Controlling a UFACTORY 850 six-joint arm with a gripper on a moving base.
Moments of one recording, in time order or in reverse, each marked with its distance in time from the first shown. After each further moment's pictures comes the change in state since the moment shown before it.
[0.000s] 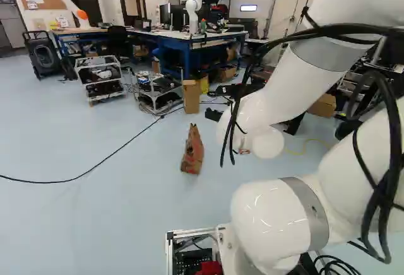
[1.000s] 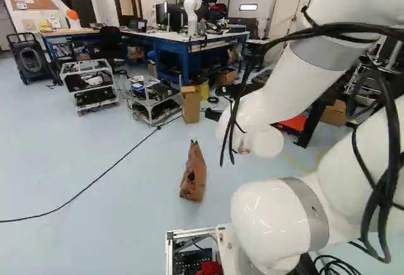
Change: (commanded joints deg) arm 0.0 -3.0 -2.6 0.0 0.0 0.0
